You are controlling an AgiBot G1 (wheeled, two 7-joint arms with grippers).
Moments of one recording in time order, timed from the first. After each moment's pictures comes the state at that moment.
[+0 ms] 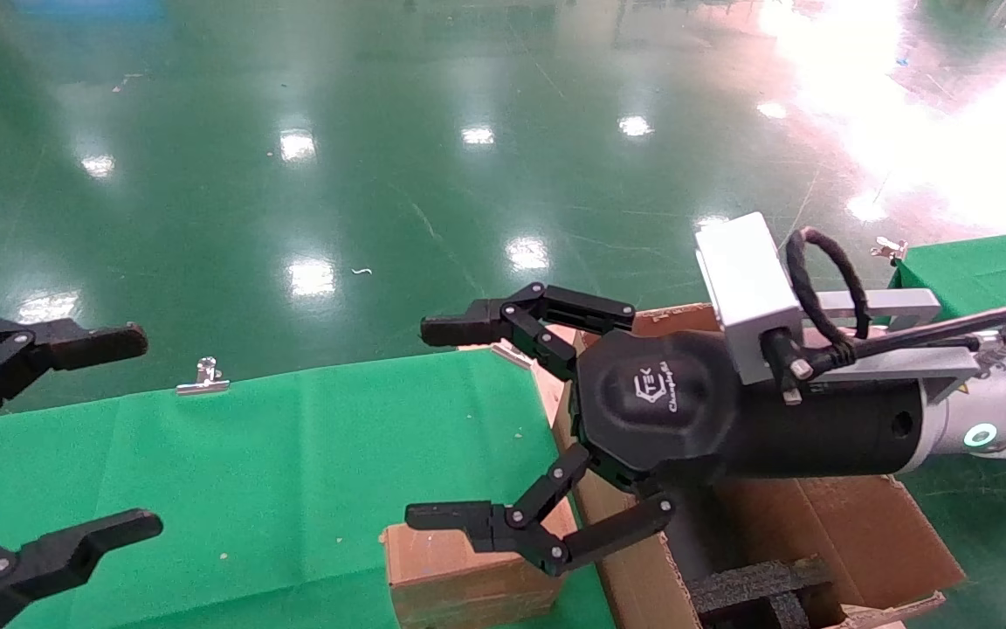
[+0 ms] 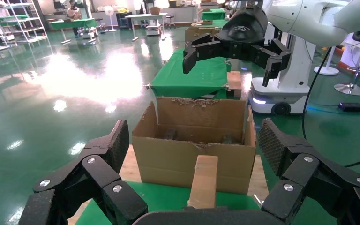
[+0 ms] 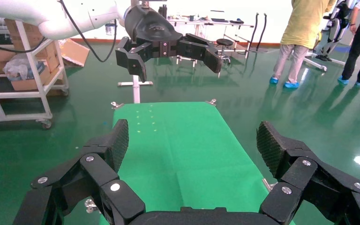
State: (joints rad) left arm -1.09 0.58 0.36 -1.25 0.66 1.45 -0.14; right arm 1.08 -0.61 -0.28 1.28 -0.73 -1.49 0.19
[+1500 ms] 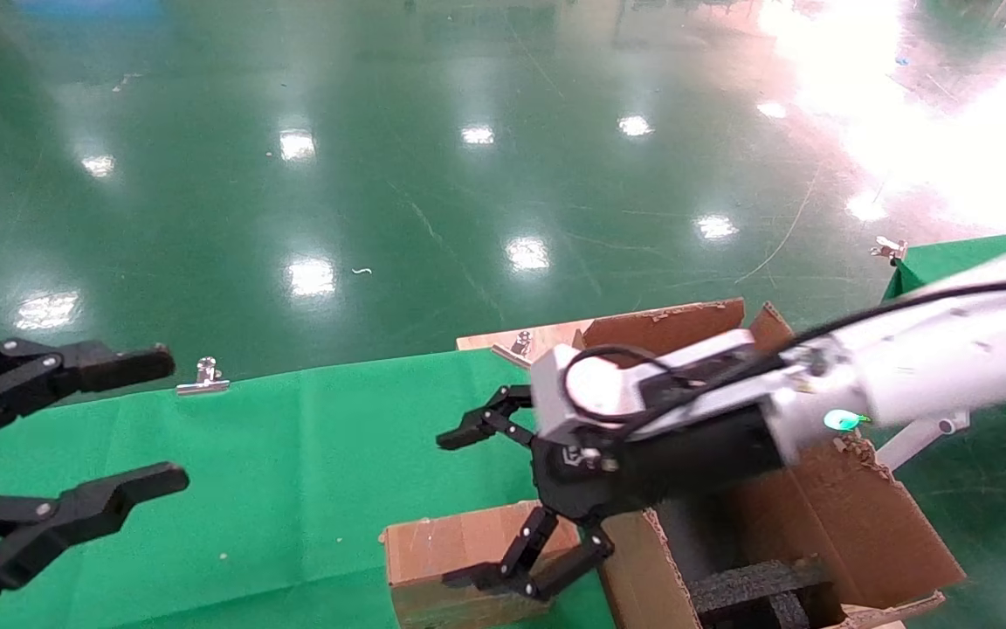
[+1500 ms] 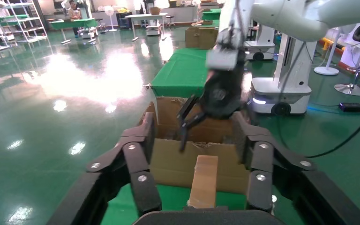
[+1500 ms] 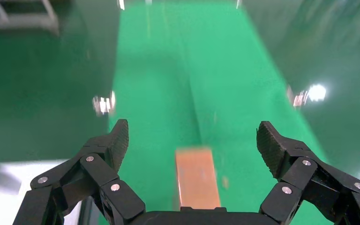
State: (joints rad) left arm -1.09 0.58 0.36 -1.25 0.66 1.45 -0.14; right arm 1.36 -0.73 -0.57 1.19 -1.19 -1.57 0.26
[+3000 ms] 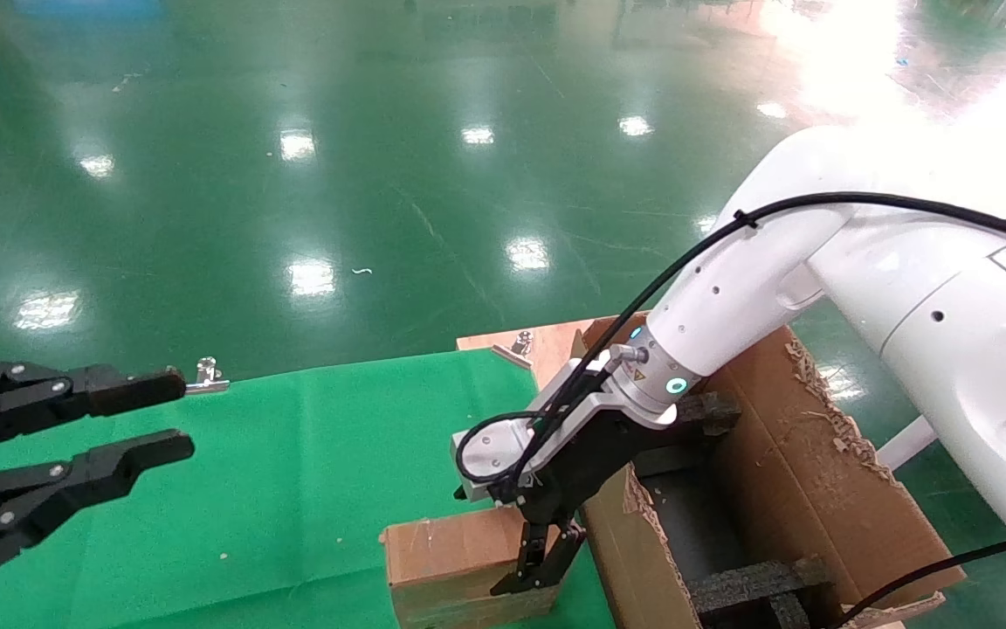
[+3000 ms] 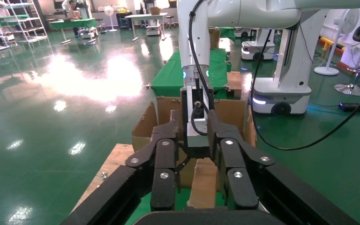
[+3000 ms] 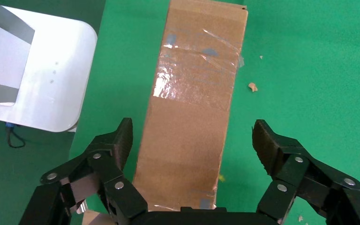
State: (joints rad) left arm -1.09 0.58 0.36 -1.25 0.66 1.45 -0.14; right arm 1.73 -1.07 -1.16 0.70 -1.41 -1.58 -0.03
